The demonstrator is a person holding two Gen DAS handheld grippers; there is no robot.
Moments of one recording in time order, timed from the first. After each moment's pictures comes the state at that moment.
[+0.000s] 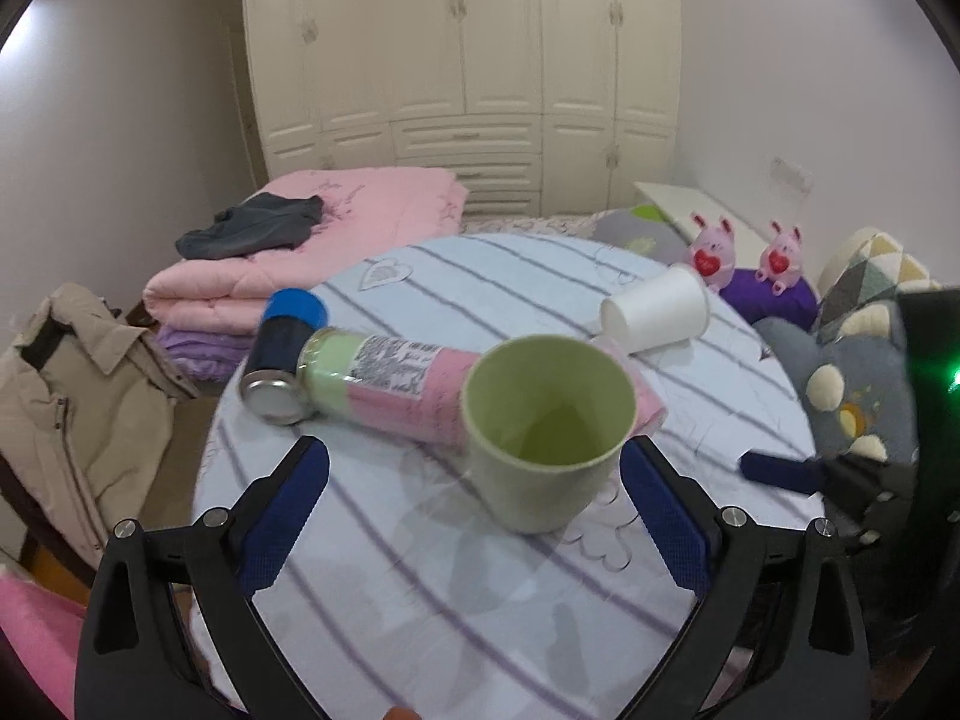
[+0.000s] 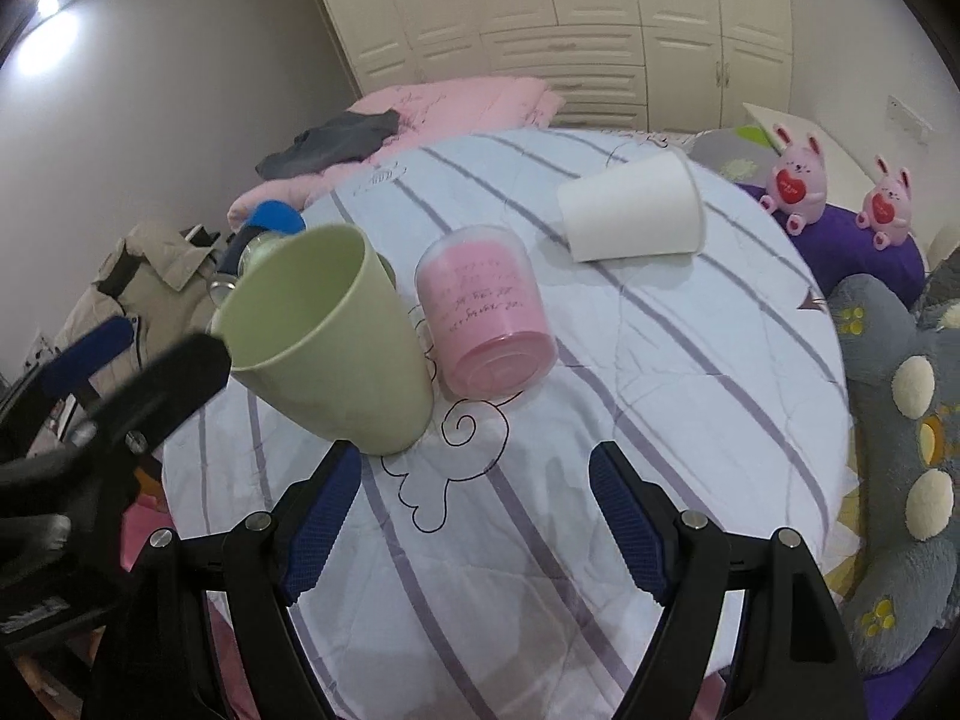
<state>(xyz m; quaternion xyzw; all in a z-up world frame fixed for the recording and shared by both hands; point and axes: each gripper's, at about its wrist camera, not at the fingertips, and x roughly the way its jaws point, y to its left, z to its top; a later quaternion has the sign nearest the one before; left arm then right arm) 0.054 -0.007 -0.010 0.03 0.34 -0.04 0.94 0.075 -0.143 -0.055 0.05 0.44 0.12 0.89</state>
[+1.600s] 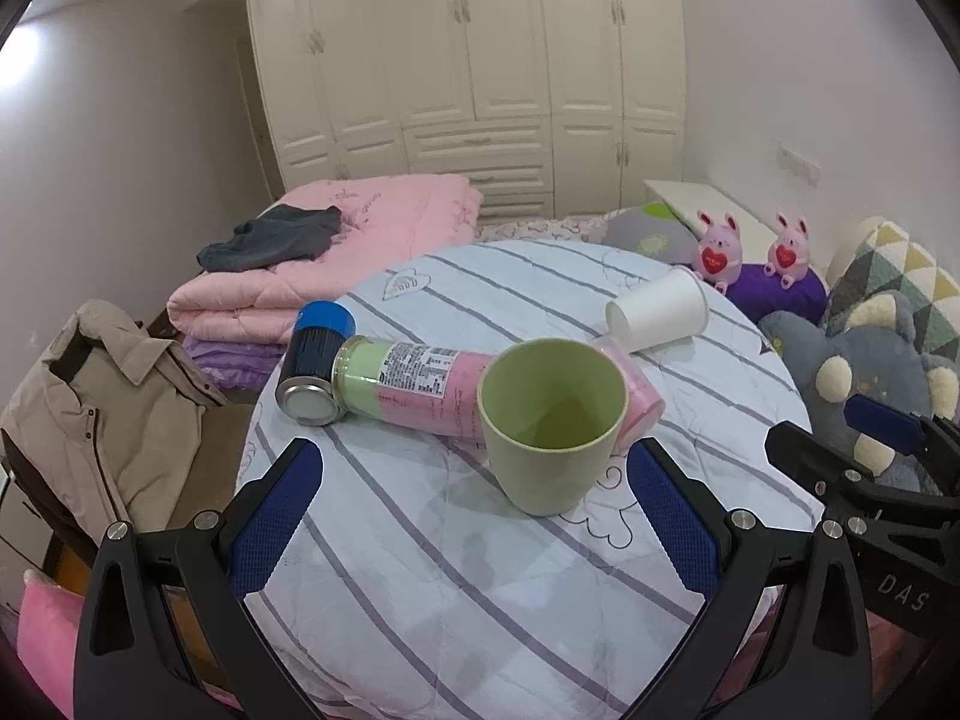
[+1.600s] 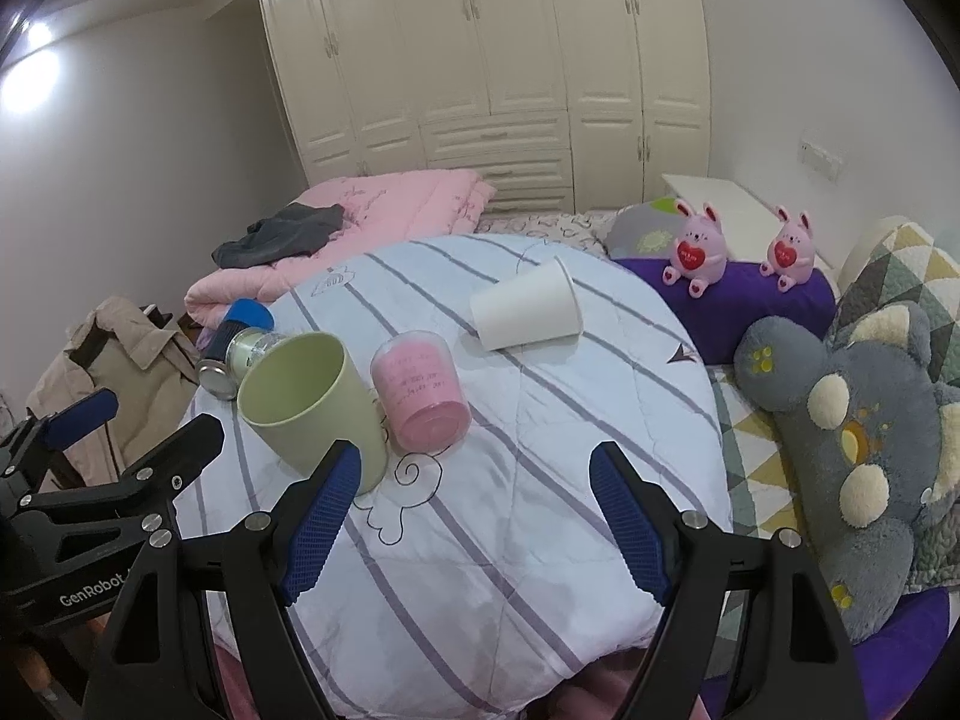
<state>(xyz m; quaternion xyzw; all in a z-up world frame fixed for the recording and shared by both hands) 0.033 -0.010 0.008 0.05 0.33 -0.03 0.94 0.025 -0.162 -0.010 0.05 0.34 0.03 0.94</state>
